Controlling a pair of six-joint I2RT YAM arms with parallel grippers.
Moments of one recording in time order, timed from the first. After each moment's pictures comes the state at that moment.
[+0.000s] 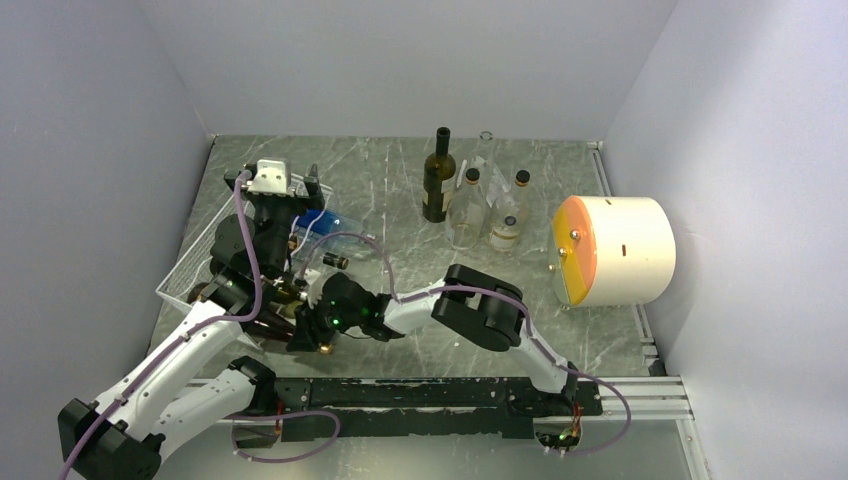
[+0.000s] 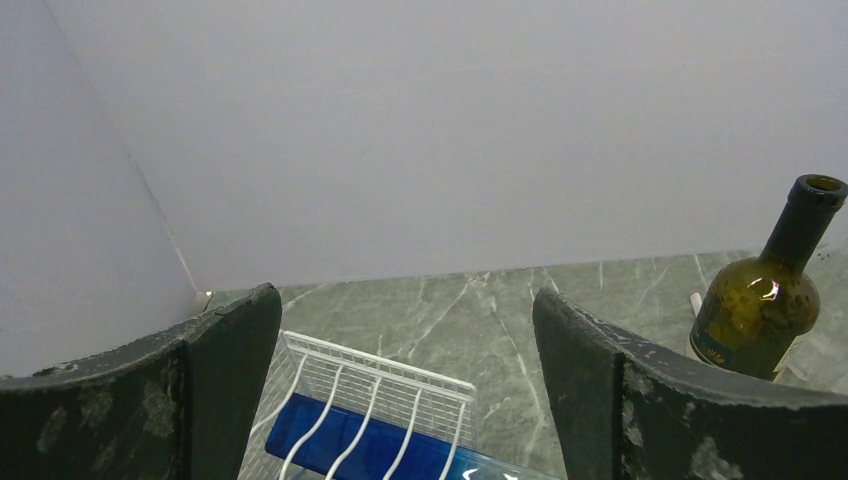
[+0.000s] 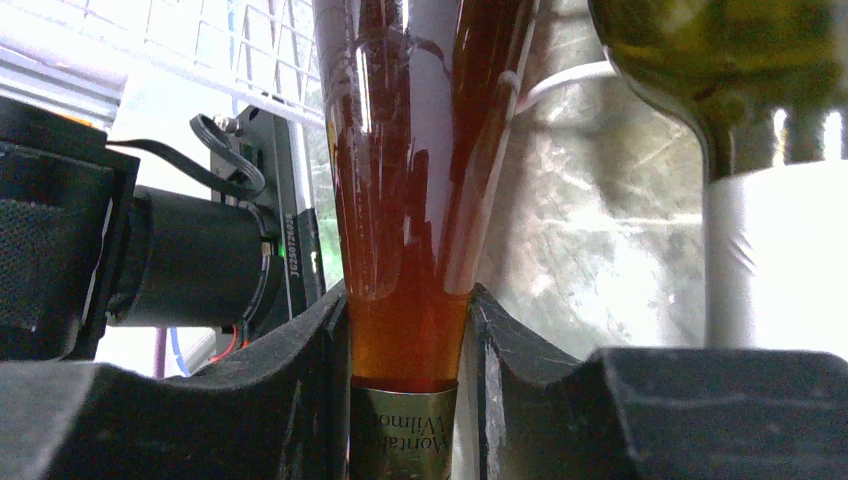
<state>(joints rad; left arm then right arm) -0.52 0.86 0.73 0.41 -0.46 0.18 1.22 2.22 1.24 0.59 -0.38 0.53</state>
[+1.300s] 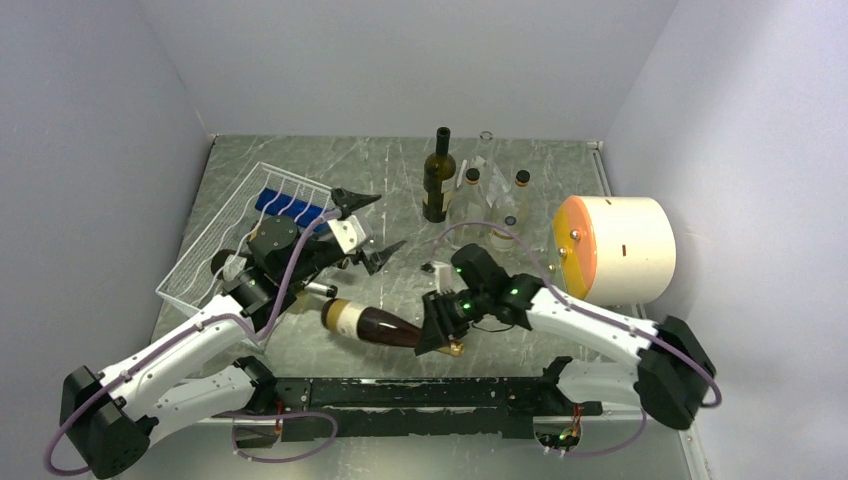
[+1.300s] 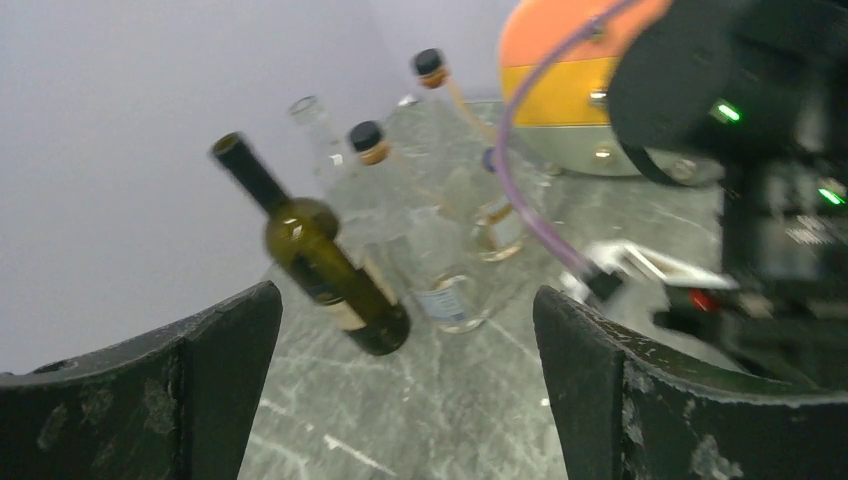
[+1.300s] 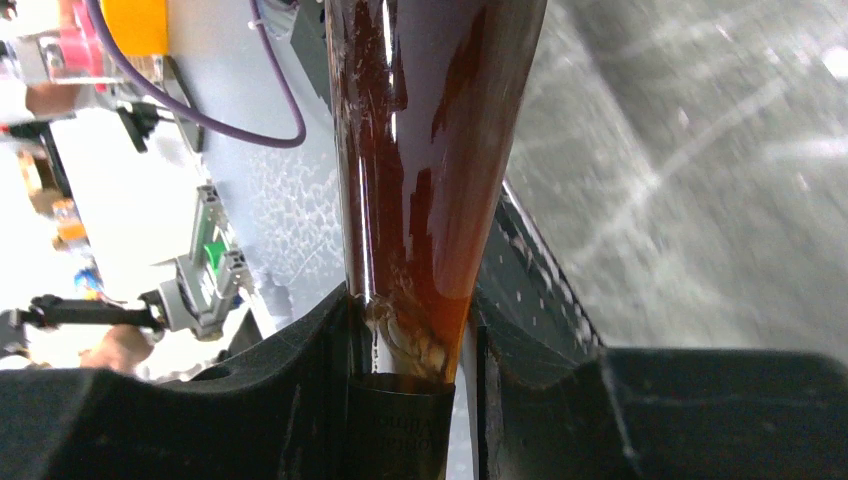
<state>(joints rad) -0.72 0.94 0.73 0.28 0.33 0.33 0.84 1.16 0.66 -0.35 -0.69 0.51</state>
